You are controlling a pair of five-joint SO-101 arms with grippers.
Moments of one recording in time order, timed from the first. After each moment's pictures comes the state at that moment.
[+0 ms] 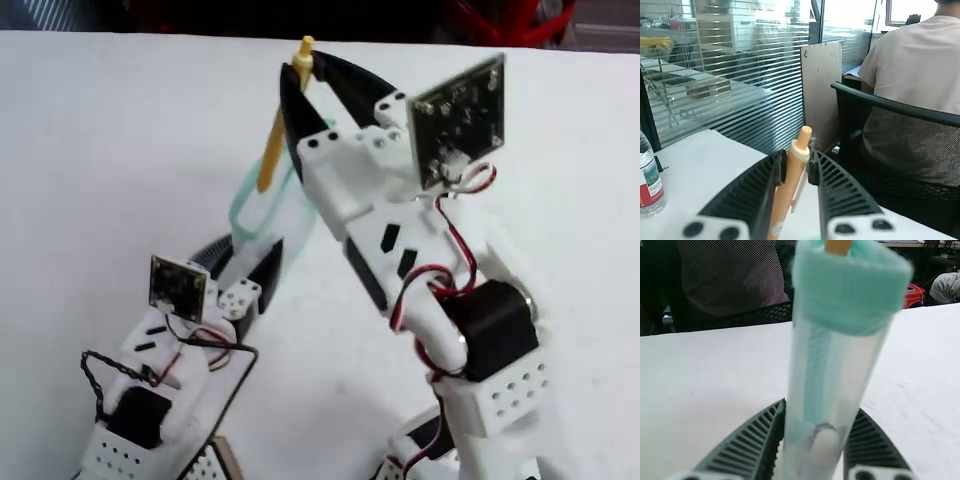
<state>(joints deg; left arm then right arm) 18.2 -103.8 90.8 37.0 4.2 -32.5 -38.6 -0.2 47.7 2.5</state>
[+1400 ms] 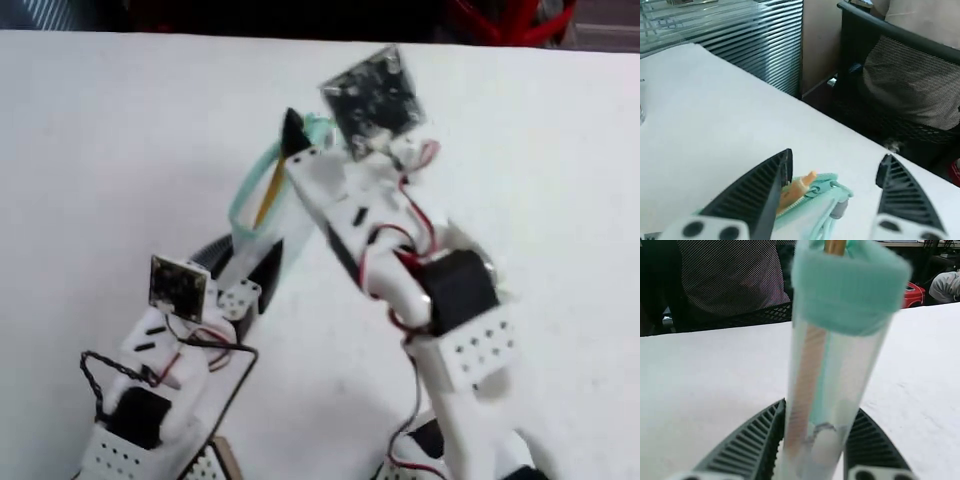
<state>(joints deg) 18.2 -103.8 90.8 37.0 4.1 -32.8 -32.6 6.9 53.5 10.0</state>
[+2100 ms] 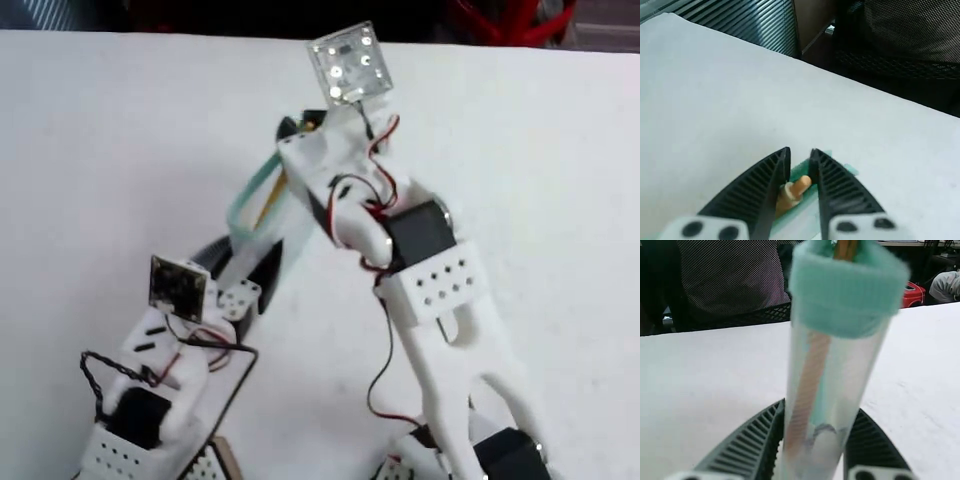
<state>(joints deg) 18.2 -103.8 90.8 37.0 4.1 -31.1 -22.9 7.0 53.4 2.0</state>
